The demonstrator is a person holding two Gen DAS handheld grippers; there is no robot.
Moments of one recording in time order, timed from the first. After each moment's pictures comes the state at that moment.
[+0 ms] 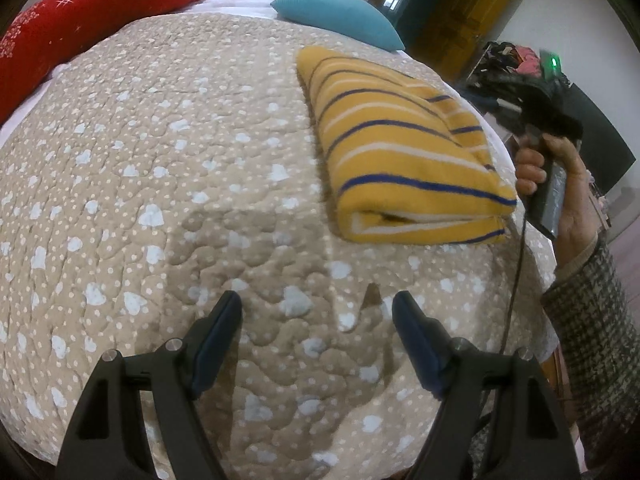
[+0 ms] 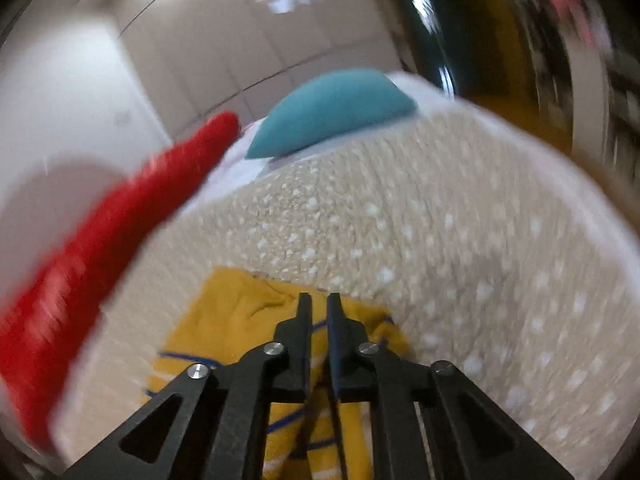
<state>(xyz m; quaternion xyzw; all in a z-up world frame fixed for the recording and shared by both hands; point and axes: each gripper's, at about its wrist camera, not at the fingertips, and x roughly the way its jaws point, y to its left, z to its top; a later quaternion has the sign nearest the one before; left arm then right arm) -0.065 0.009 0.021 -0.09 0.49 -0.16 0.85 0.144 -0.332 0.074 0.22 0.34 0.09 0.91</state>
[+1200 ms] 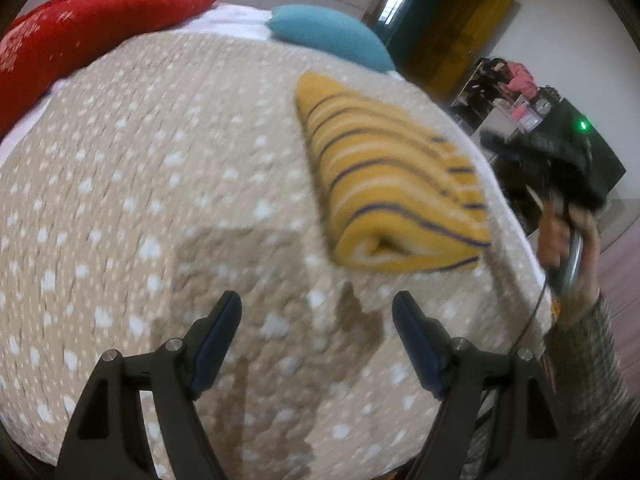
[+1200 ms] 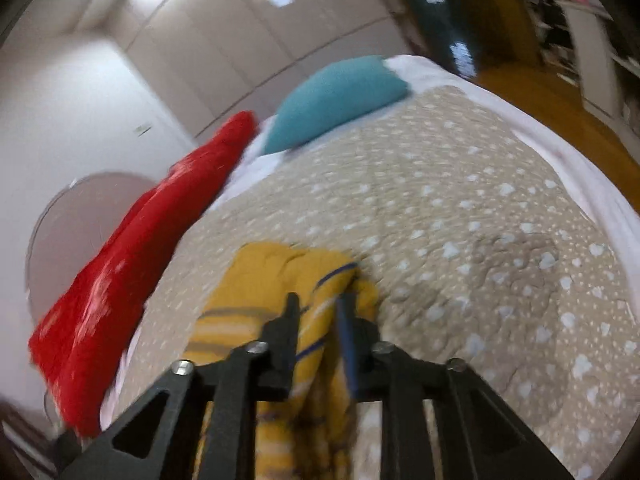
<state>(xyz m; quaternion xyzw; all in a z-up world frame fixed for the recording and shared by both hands) -0.062 0.004 0.055 -0.11 0.45 -0.18 0.87 0.086 -0.364 0.084 0.23 0.35 0.15 0.89</state>
